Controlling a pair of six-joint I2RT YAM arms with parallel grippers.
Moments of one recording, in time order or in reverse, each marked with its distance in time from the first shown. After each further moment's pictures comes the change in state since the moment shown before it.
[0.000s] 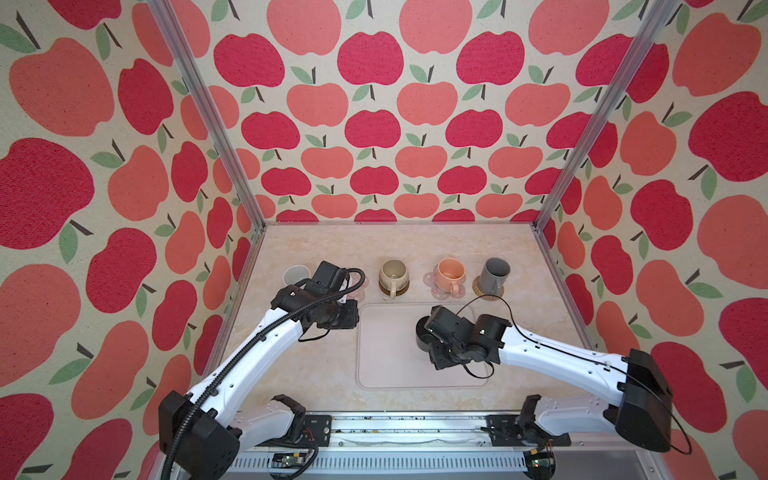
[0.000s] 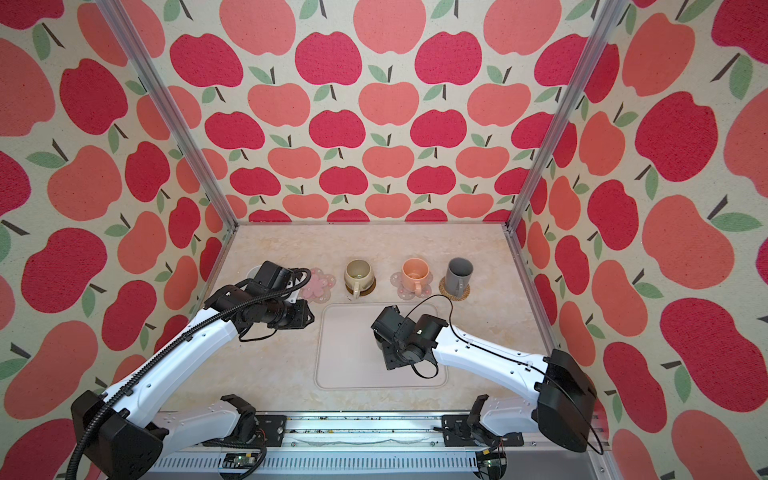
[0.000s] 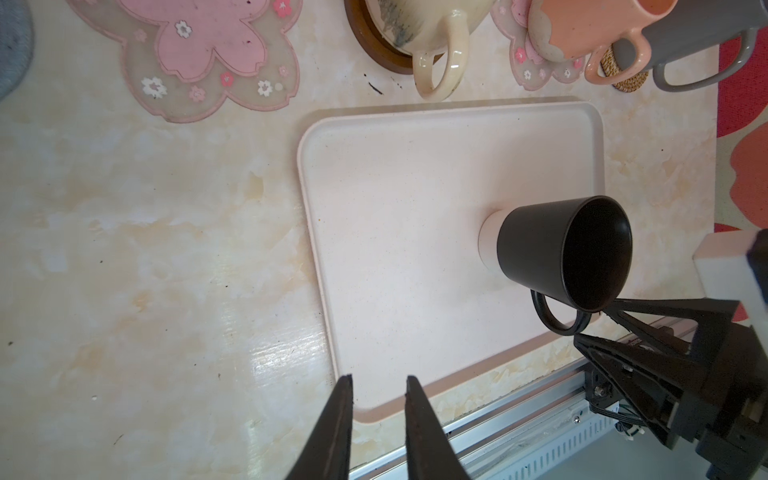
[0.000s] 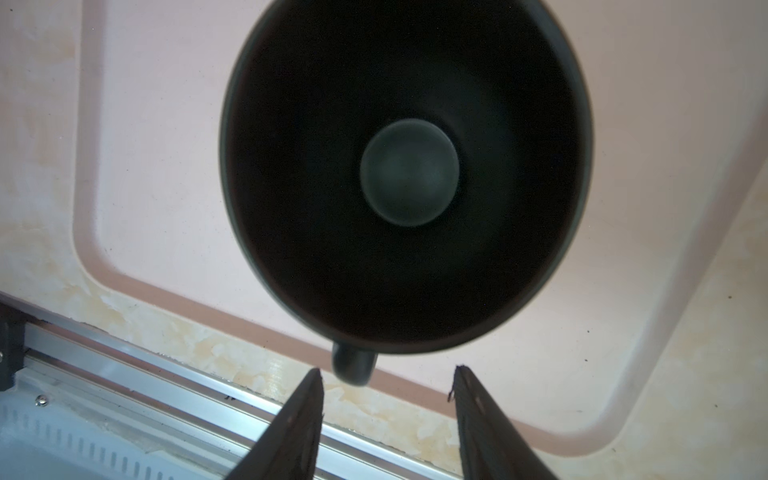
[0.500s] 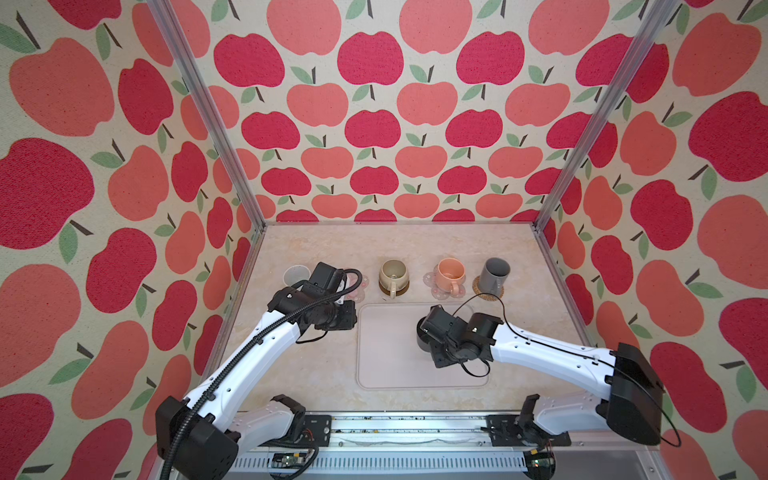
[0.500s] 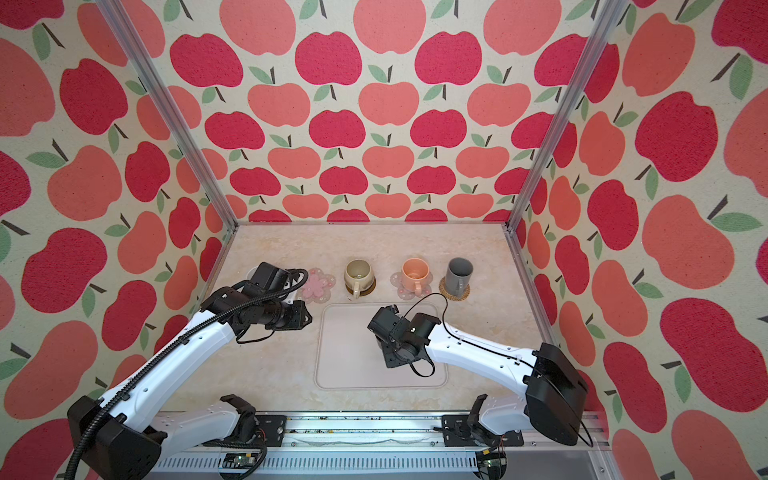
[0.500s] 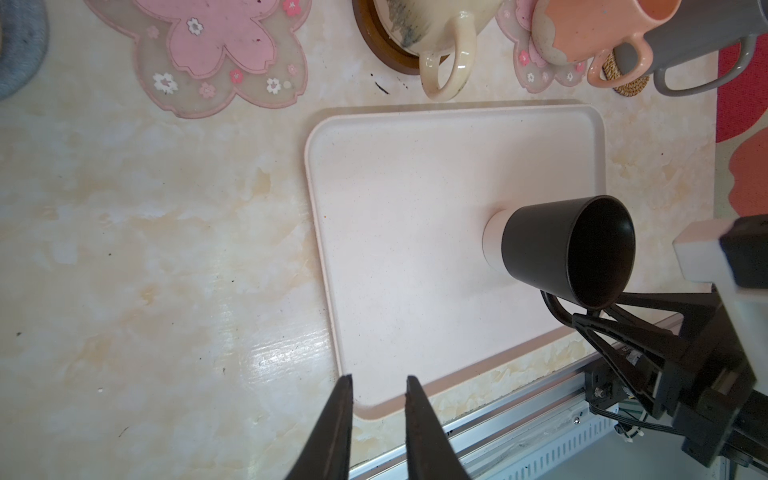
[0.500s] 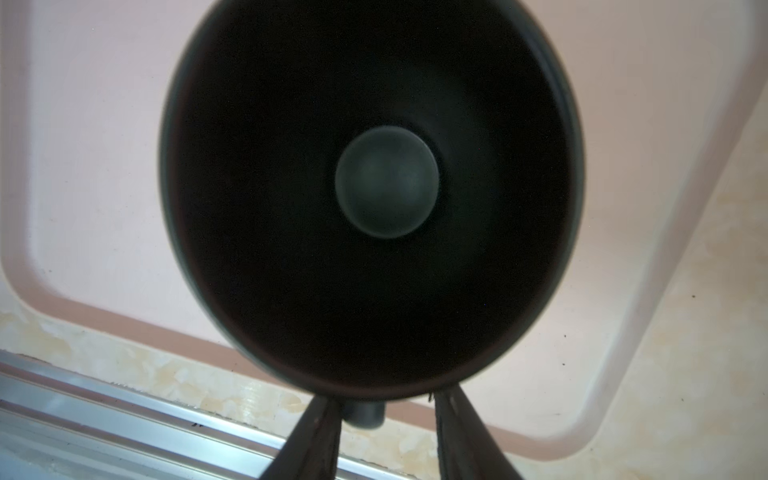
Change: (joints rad) left arm 0.016 -0.021 -0.005 -0.004 0.001 0.000; right arm 0.000 0.033 0.009 -0.031 0.064 0.000
